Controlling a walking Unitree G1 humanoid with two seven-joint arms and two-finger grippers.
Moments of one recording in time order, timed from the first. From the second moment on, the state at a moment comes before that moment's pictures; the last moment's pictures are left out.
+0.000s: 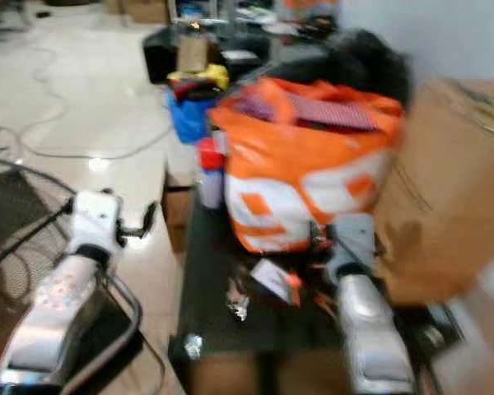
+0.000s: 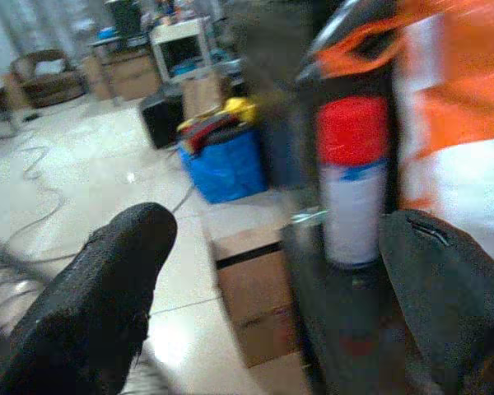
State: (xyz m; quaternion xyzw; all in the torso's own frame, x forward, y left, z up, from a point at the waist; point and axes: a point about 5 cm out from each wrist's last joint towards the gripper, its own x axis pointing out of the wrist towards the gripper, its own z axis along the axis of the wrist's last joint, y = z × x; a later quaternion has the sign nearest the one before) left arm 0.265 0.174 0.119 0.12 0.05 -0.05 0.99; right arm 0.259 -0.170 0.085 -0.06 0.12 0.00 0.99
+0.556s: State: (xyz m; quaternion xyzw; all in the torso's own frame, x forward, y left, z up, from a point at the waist) left arm 0.253 0.164 0.084 0.23 0.12 -0.25 0.93; right arm 0.260 -0.170 0.051 -0.15 0.24 0.08 0.96
